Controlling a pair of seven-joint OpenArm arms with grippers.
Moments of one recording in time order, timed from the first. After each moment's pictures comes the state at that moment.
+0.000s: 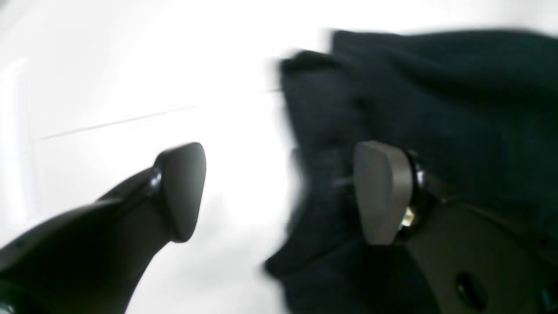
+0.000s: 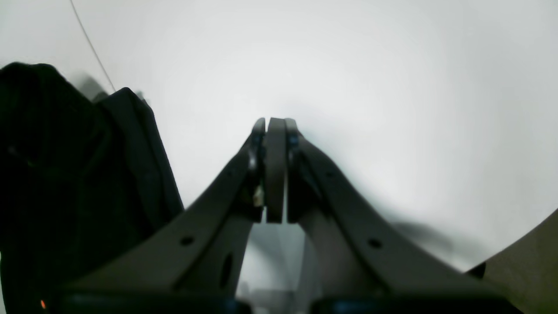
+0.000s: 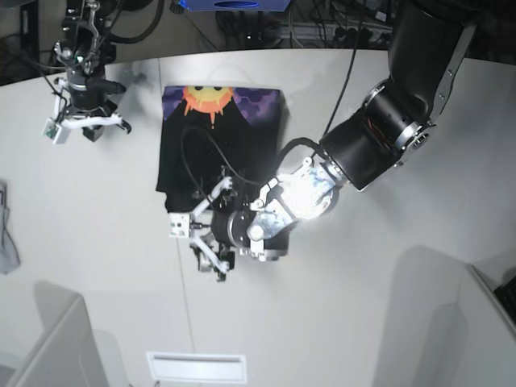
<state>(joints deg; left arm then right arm) -38.5 -5.9 53.5 69.1 -5.8 -40.1 35.5 -28.4 6.3 12.6 110.8 27.0 -18.6 -31.2</state>
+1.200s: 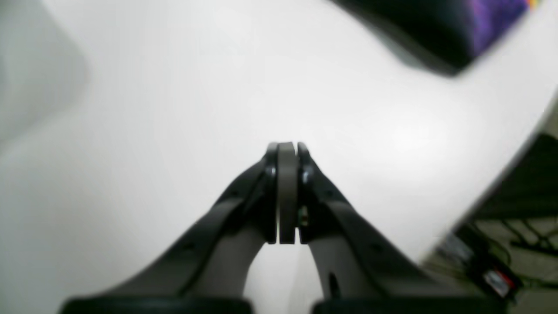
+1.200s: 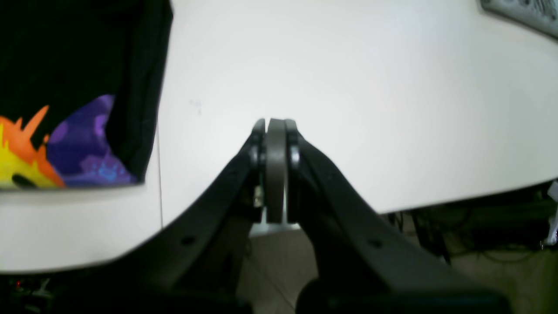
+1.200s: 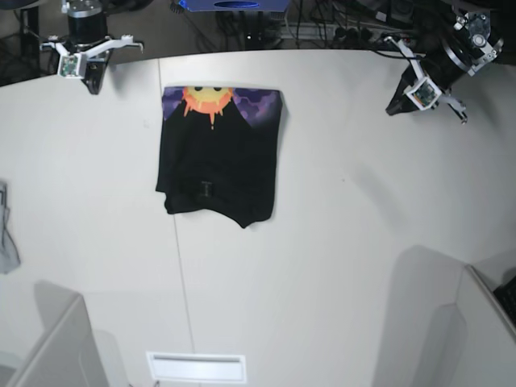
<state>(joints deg) 44.5 -28.3 -21.2 111.7 -5.4 -40.1 6.9 -53.6 8.1 12.3 113.6 11.1 -0.3 -4.1</state>
